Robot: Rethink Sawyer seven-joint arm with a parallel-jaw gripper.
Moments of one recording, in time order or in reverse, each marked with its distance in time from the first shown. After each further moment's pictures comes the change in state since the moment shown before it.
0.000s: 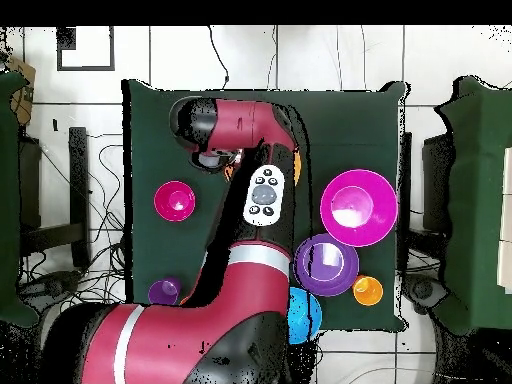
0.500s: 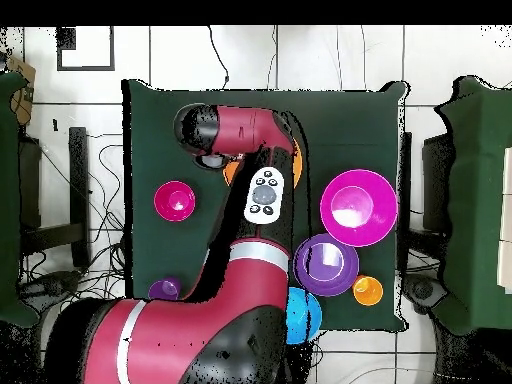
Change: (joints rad) arm 0.001 0.023 -0.008 0.011 0.005 -0.127 0.001
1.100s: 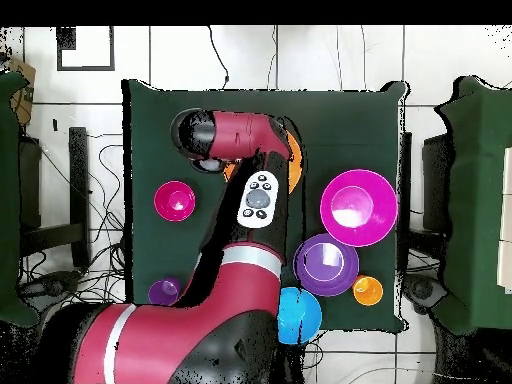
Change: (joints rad) arm 0.030 -0.011 -0.035 0.046 0.020 -0.062 0.066
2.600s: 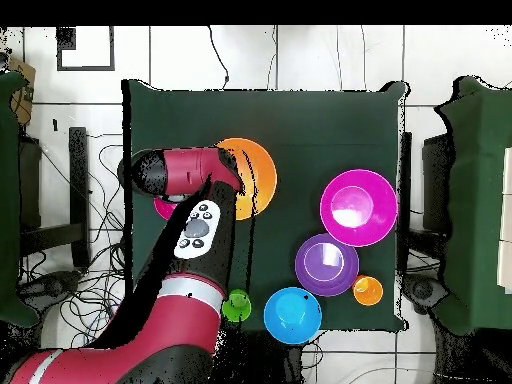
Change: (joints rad) arm 0.154 -0.075 -0.044 0.201 0.000 -0.183 0.024
